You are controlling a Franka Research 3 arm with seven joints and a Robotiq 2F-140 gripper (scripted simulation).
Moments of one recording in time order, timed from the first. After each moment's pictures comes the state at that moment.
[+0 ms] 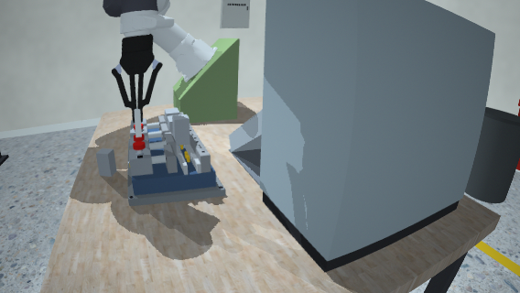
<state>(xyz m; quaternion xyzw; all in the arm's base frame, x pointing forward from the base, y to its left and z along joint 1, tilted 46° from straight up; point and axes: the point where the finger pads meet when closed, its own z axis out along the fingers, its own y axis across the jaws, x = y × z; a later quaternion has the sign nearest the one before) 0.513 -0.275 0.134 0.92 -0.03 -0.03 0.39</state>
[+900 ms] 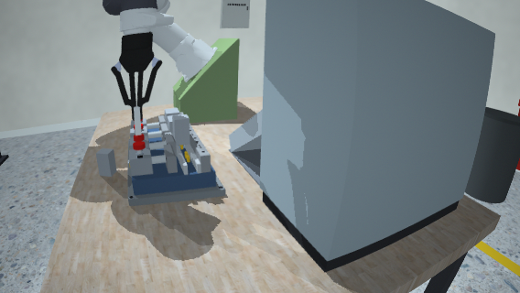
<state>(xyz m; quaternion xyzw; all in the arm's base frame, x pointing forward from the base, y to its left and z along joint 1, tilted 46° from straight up) 0.514 -0.272 0.138 0.92 -0.03 -0.02 0.39</state>
